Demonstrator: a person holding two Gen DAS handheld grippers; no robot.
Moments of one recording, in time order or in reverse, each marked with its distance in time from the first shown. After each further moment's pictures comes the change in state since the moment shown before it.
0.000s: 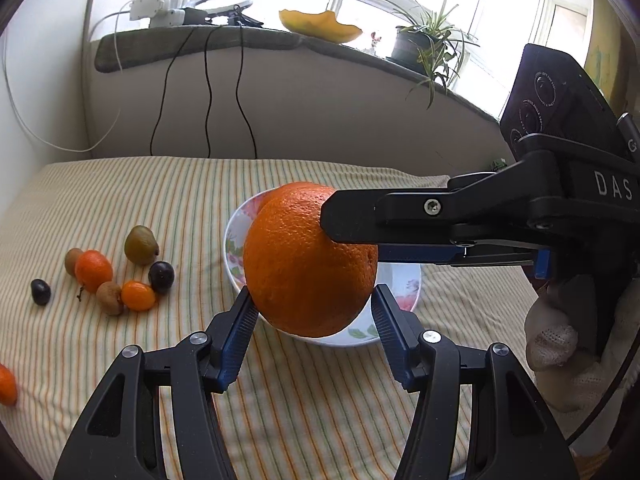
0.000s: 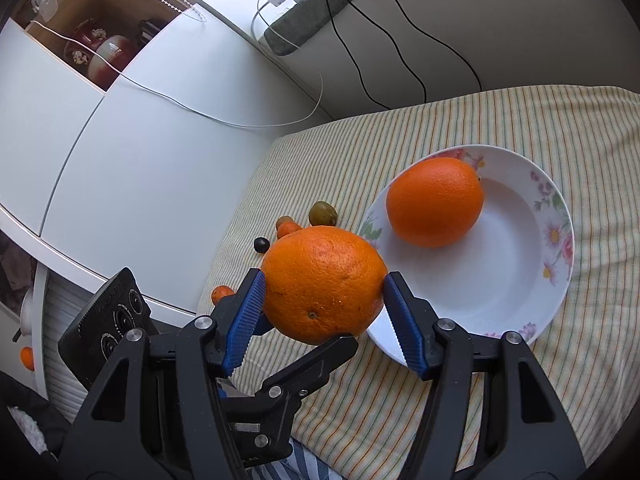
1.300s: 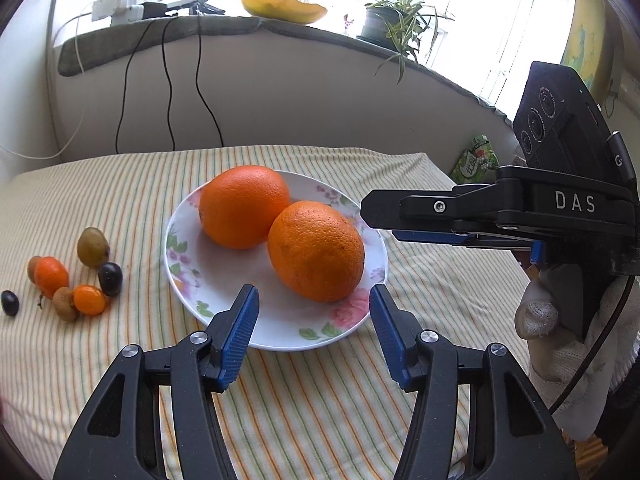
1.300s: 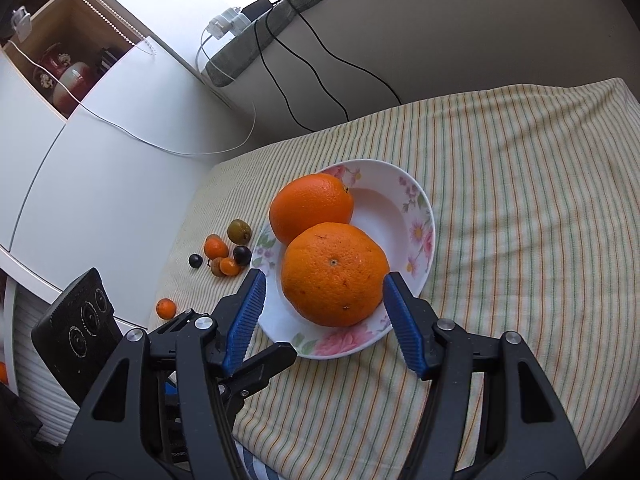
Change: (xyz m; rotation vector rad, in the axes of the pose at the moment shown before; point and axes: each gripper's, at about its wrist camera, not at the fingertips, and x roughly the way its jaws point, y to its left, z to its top) left arm 0.015 -0.023 0.001 0.062 0.039 -0.044; right arm -0.039 -0.051 -0.016 0.036 -0.101 -0.164
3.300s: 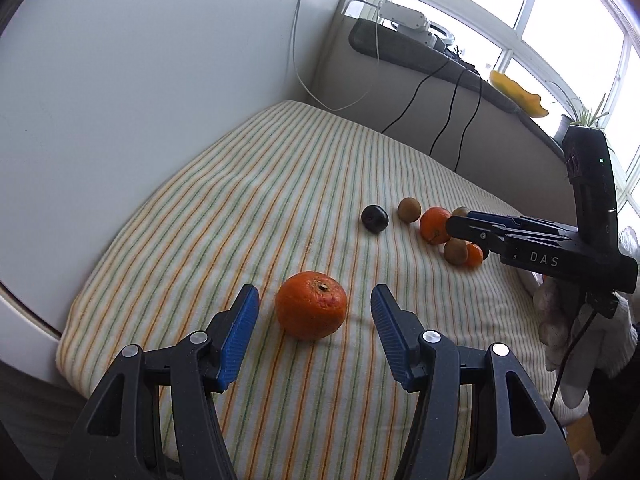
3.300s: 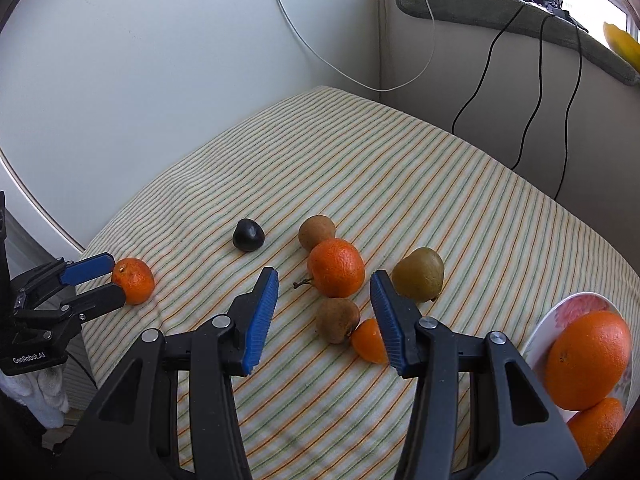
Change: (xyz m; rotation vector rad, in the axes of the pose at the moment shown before) left arm -0.128 0.229 -0.100 -0.435 -0.108 0.368; right arm 0.194 0.202 -0.020 -0.633 0.128 -0.121
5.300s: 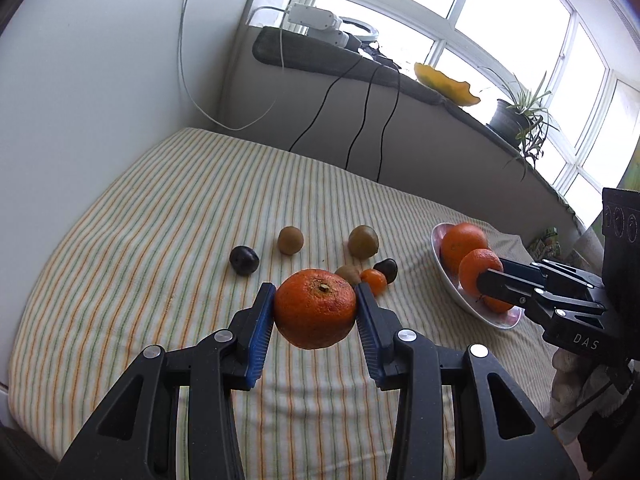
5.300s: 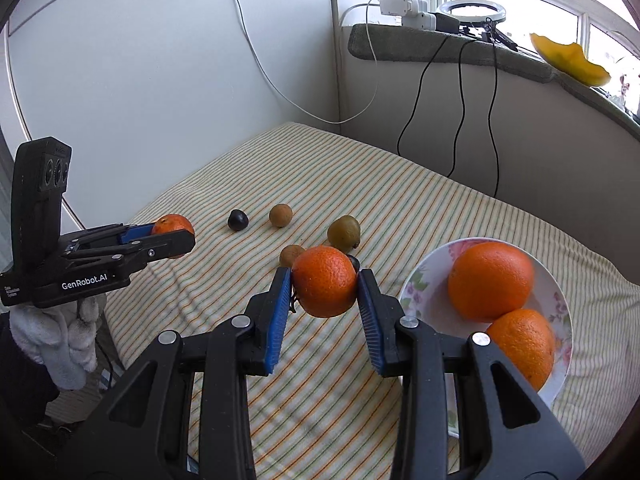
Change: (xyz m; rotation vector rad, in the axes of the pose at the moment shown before) left arm 0.010 -0.081 0.027 0.132 -0.024 -0.206; right arm -0.107 -0.024 -0.058 0.056 -0.139 -0.078
